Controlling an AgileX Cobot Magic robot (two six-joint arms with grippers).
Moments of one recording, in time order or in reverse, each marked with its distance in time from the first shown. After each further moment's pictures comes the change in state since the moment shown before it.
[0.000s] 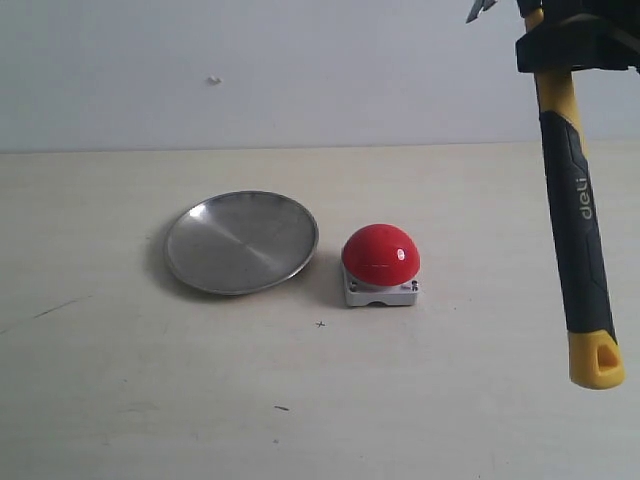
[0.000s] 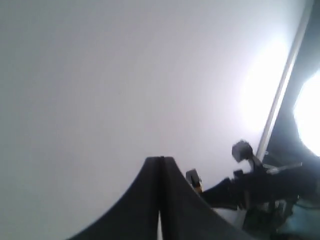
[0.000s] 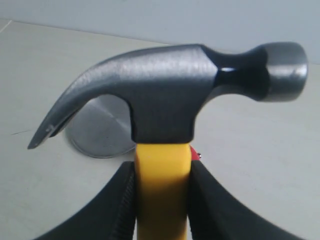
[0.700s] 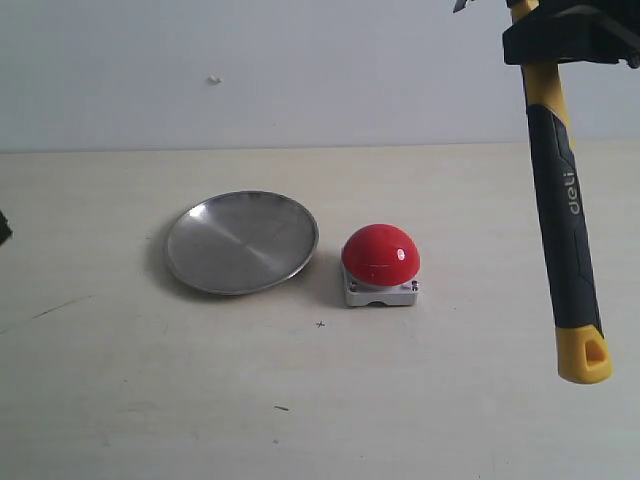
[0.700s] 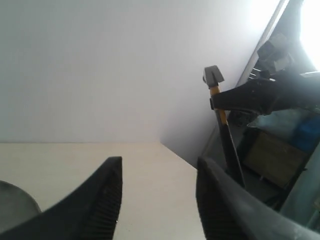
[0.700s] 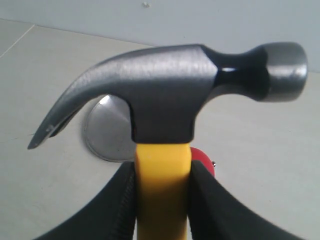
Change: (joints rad) left arm 0.019 0.679 -0.094 0.215 -0.330 0.262; right arm 0.000 0.000 0.000 0.087 -0.002 -0.086
